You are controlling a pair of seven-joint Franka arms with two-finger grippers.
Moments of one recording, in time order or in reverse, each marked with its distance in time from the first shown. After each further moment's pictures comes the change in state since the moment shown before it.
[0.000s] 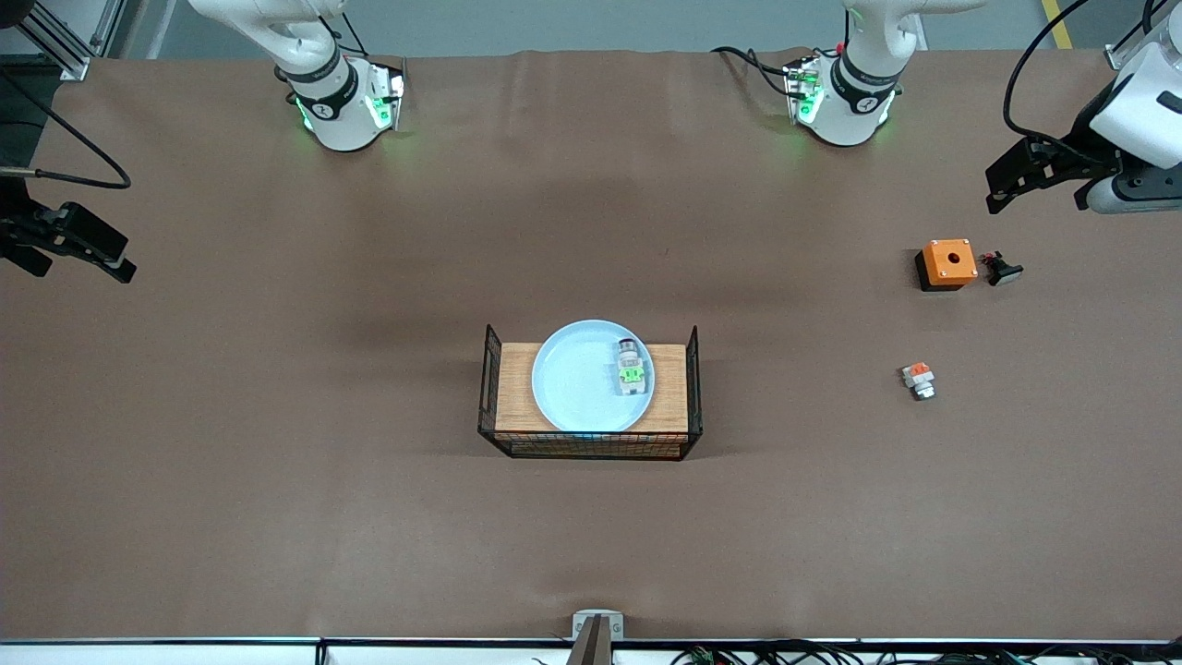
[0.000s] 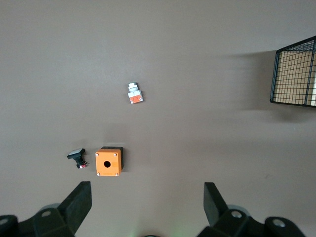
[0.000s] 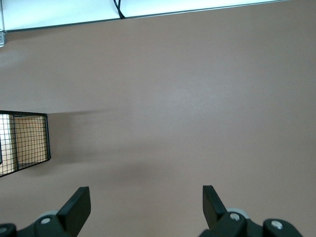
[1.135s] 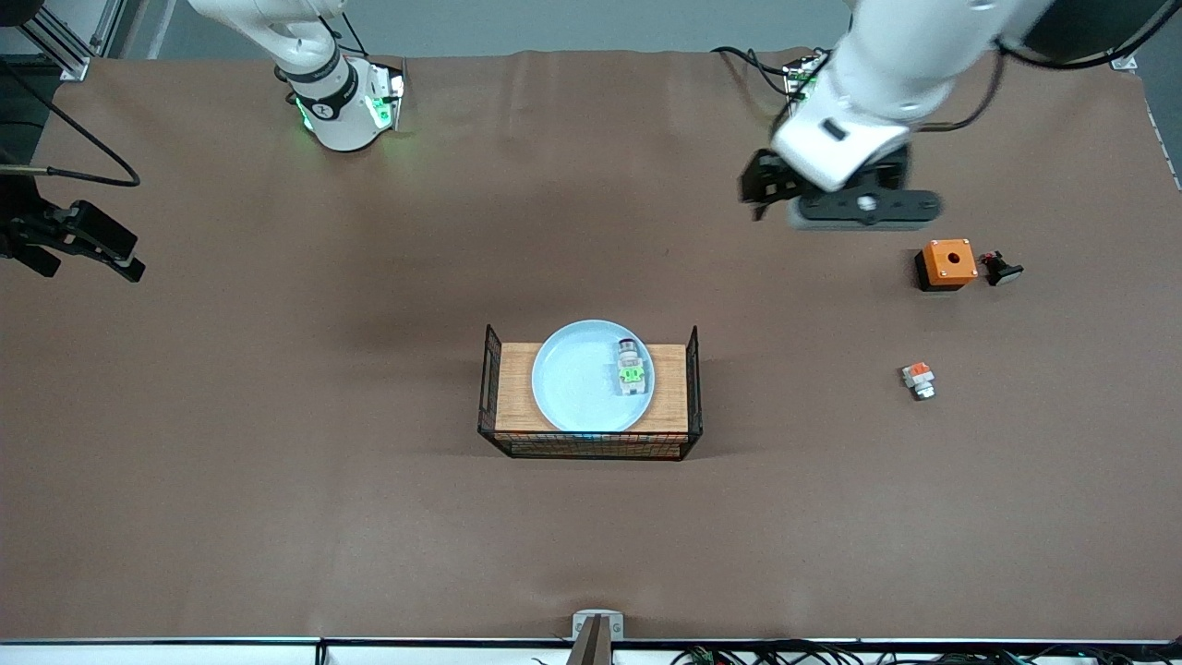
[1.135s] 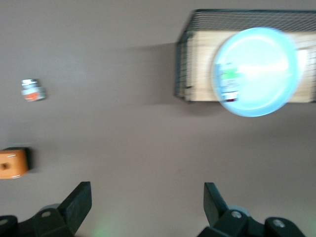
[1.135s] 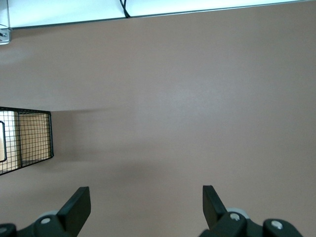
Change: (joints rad) left arm -0.227 0.303 -0.276 0.275 -0.011 0.028 -0.487; right arm 0.006 0.000 0.019 0.001 0.001 0.000 -0.001
